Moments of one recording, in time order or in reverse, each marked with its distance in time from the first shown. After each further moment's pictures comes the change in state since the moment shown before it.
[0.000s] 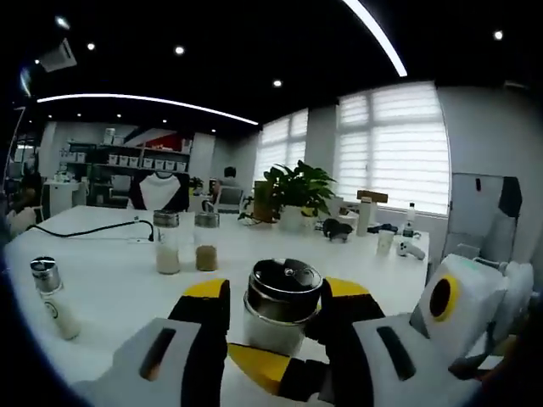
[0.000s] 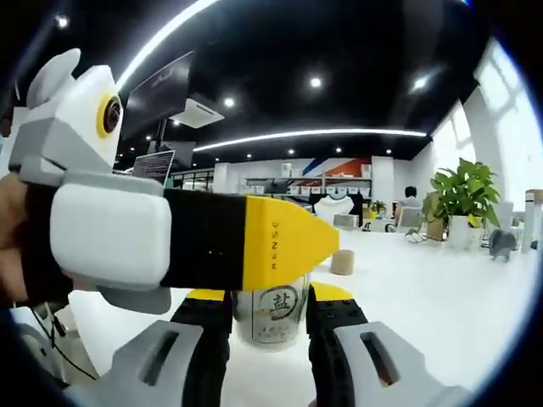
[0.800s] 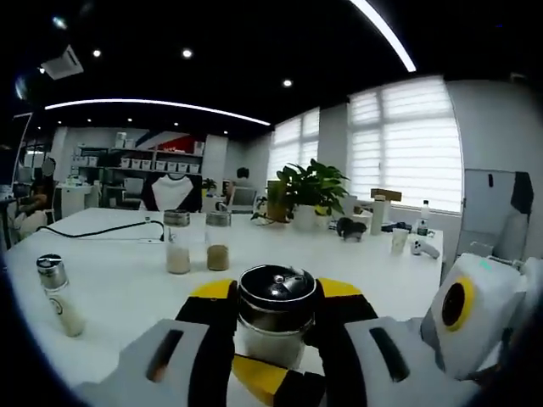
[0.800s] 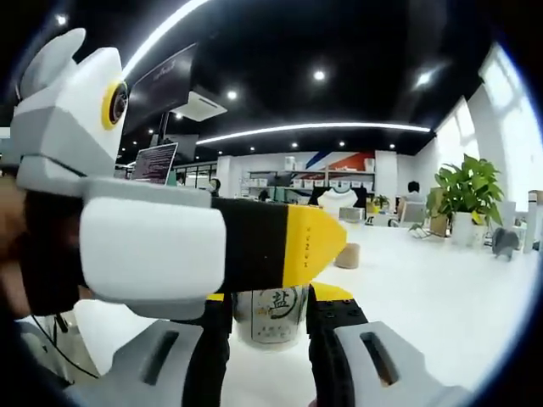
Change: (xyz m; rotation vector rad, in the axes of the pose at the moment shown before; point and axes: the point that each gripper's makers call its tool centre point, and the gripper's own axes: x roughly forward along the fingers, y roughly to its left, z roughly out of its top) left arm 0.007 0.012 -0.005 0.010 -0.010 0.067; right arm 0.000 0.003 -0.004 0.011 0.013 0.015
